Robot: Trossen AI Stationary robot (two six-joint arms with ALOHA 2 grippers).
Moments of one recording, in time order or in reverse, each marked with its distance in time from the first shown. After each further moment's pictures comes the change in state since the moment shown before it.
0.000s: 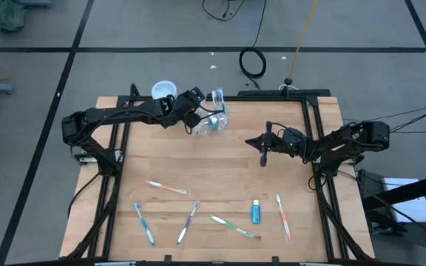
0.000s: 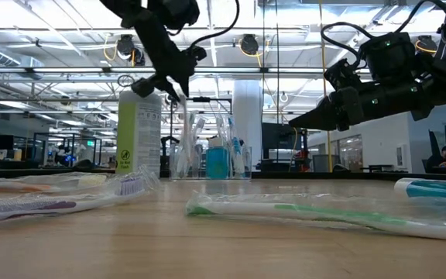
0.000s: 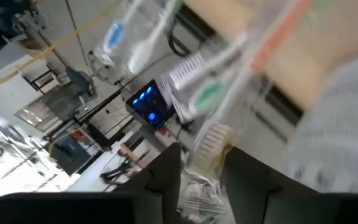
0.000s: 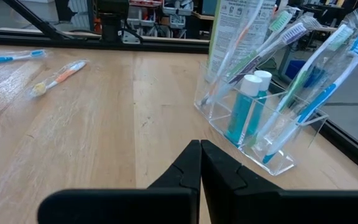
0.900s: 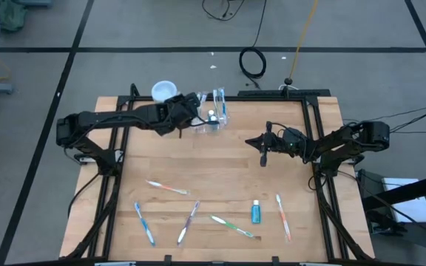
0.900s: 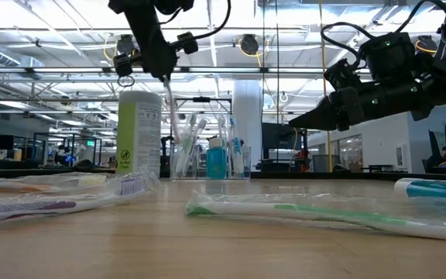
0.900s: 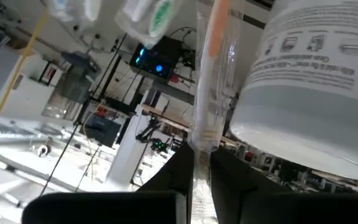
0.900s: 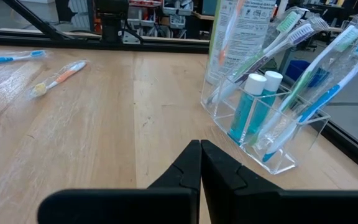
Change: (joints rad) left arm -0.085 -0.067 0.000 -0.124 -0.334 0.283; right arm 0.000 0.000 0.000 0.000 0.000 0.002
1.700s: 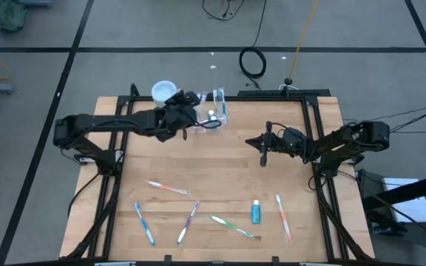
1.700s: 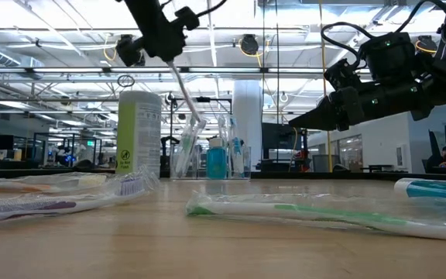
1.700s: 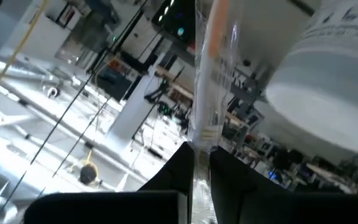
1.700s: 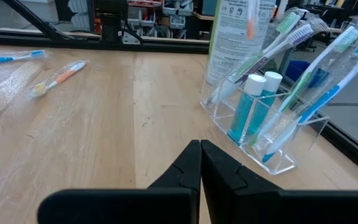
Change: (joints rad) left arm -0.095 -0.025 0.000 0.133 -0.176 -0.072; right arm 0.000 0.000 0.000 0.001 0.000 -0.003
